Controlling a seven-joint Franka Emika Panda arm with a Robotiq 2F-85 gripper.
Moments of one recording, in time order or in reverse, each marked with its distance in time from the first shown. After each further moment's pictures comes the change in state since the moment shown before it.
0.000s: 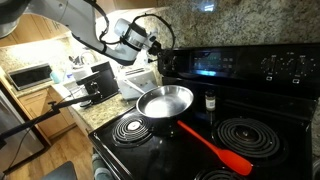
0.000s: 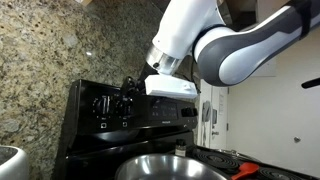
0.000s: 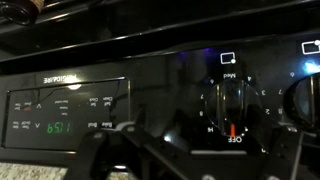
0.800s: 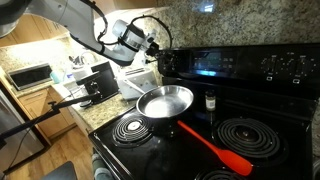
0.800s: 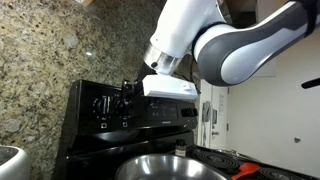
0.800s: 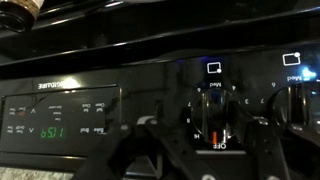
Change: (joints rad) arm 0.008 -0.002 0.016 -0.006 0.000 -0.016 0.000
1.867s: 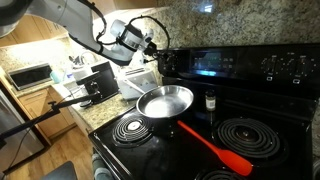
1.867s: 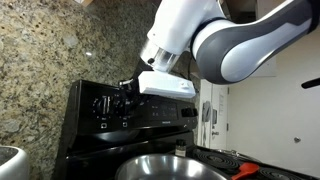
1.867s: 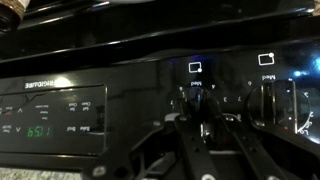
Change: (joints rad) arm 0.009 0.002 0.012 0.008 0.000 0.007 0.001
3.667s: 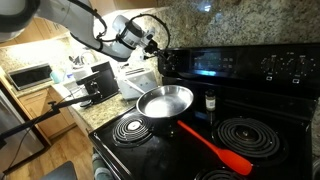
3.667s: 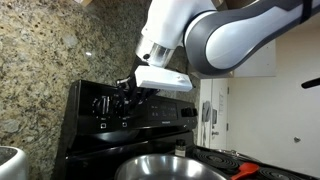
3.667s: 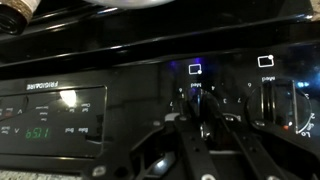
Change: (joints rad) arm -0.020 0.035 0.040 0.085 0.138 -0.097 -0.159
